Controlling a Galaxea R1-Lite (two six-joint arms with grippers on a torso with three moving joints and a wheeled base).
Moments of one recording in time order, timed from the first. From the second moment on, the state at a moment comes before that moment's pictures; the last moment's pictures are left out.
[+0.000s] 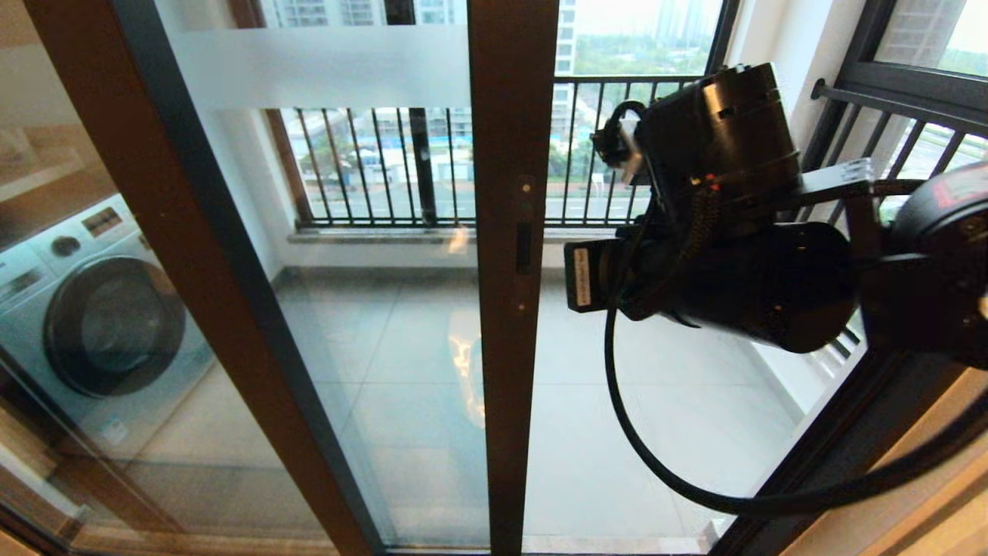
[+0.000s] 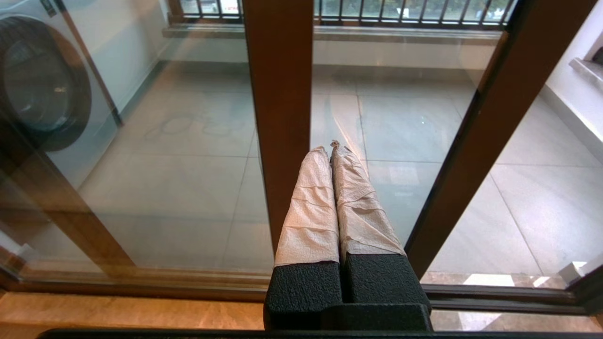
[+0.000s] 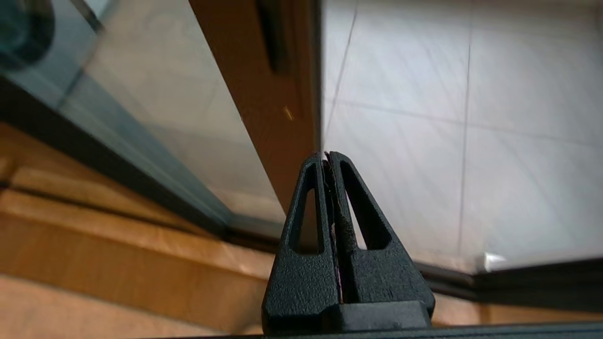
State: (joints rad) left arm -0.01 0.00 0.00 0.00 0.00 0.00; right arm 0.82 1.76 -1.49 0.16 -0.49 0.27
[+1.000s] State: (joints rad) left arm -0.01 0.00 0.00 0.00 0.00 0.00; right arm 0.90 1.98 -1.70 0.18 -0.64 0.26
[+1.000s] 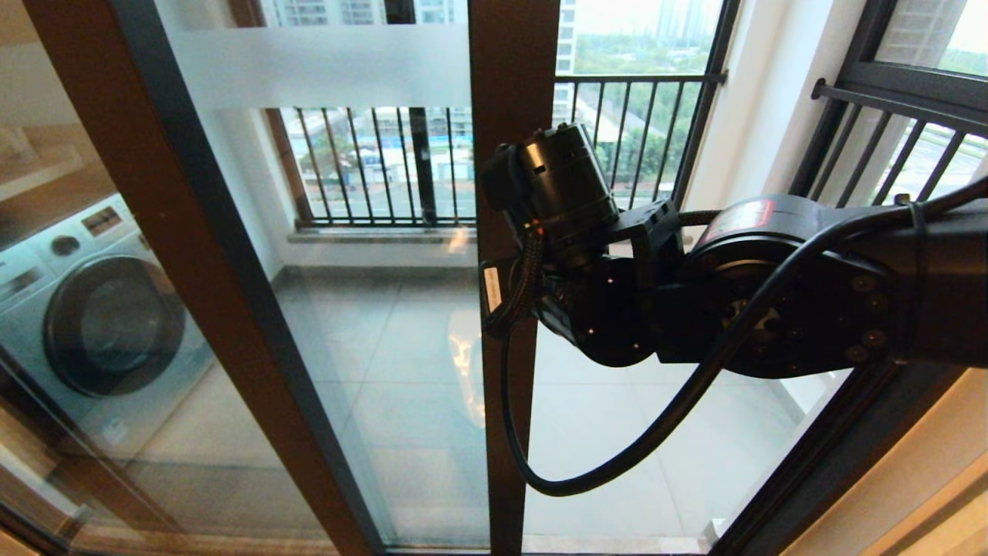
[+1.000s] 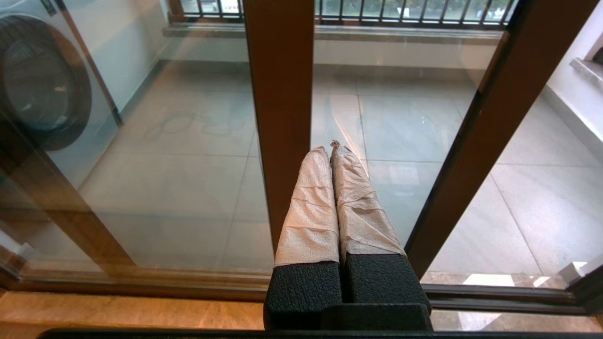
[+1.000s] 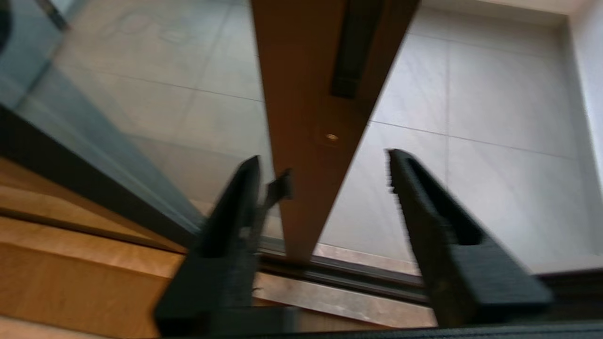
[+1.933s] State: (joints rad) left arm -0.01 0.00 0.00 0.00 0.00 0.00; right arm 0.76 2.05 -1.71 0.03 -0.65 0.17
